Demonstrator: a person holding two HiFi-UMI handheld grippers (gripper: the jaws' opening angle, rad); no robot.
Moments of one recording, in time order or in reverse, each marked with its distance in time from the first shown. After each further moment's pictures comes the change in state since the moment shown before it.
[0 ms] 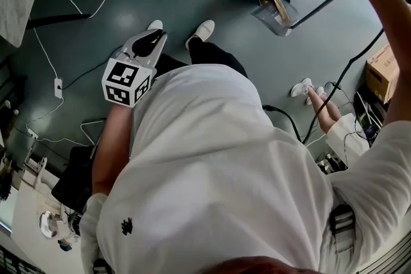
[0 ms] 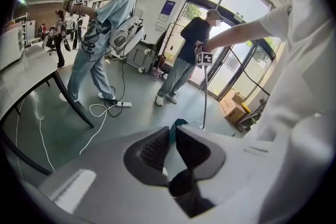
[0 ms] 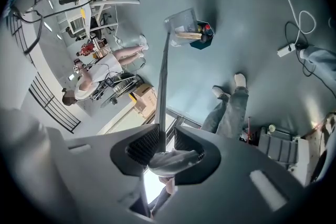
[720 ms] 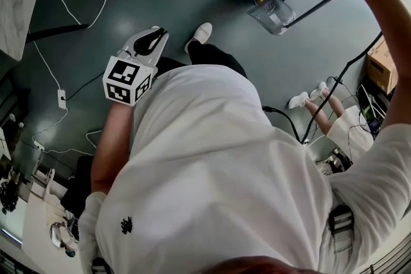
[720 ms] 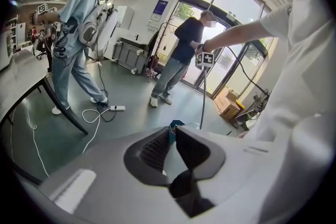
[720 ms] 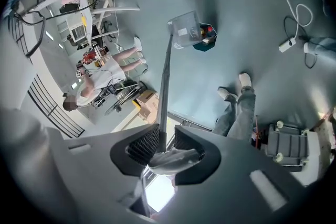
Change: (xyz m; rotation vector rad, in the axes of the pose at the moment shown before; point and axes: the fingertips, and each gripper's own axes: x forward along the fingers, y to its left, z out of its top) left arm 0.023 -0.010 0.019 0.063 0.001 -0.060; right arm 0.026 0.039 0.014 0.057 -0.074 0.043
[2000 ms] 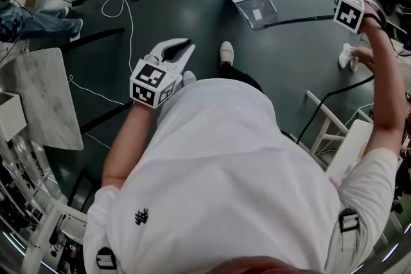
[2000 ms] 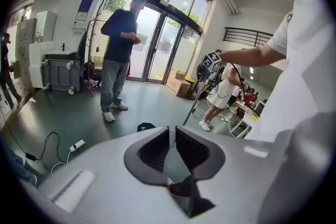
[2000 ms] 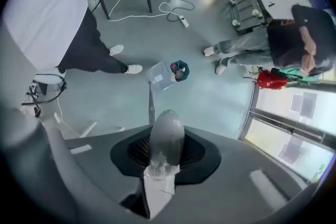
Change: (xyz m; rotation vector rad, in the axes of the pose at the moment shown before) left arm 0.022 -0.085 0.055 0.514 0.103 -0.474; right arm -0.014 0.311 0.185 1.308 -0.784 0.197
